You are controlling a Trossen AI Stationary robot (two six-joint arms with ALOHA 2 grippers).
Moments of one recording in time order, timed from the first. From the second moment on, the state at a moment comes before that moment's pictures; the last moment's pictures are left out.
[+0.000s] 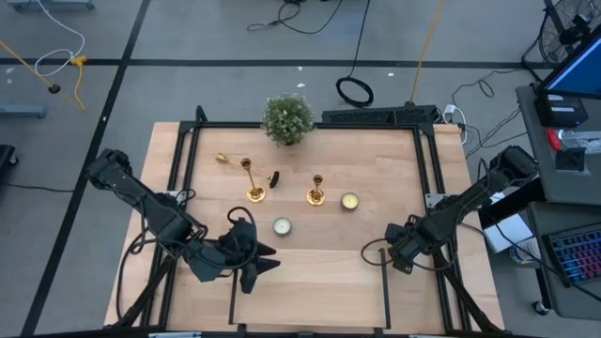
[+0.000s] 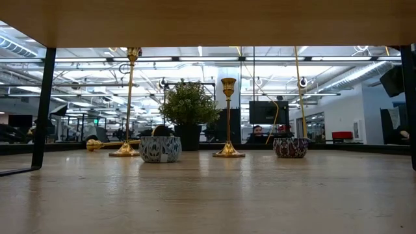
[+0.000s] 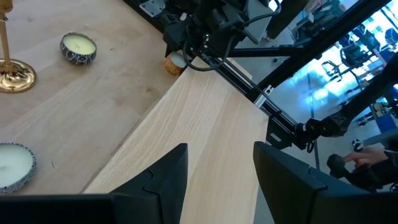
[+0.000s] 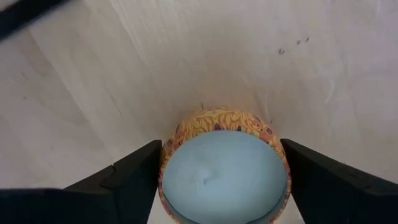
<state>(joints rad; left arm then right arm) -0.66 1.42 1.29 -0.39 -0.57 -1.03 0.65 1.25 0.57 -0.80 -0.06 1.11</state>
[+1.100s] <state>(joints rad) -0.66 1.42 1.29 -0.38 -0.59 -1.03 0.61 0.83 0.57 -0.22 -0.55 1.42</state>
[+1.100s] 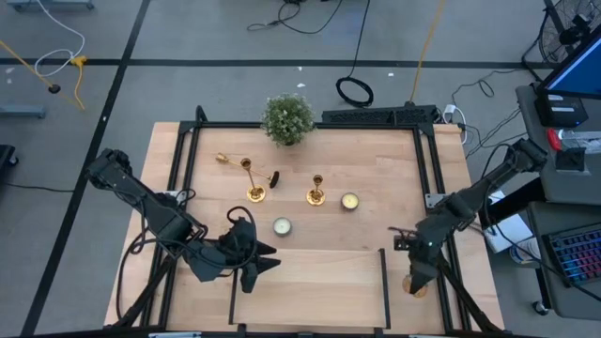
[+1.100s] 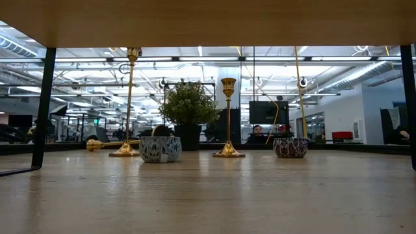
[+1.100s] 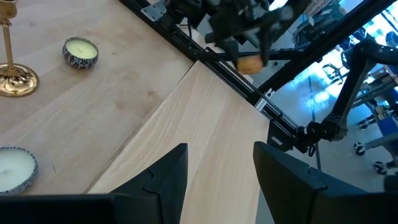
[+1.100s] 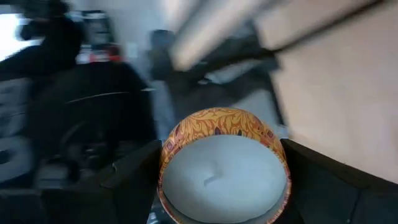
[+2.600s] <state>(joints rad) -0.61 1.42 1.79 -0.77 -0.82 -0.40 0.11 1.38 1.28 -0.18 -0.12 1.05</state>
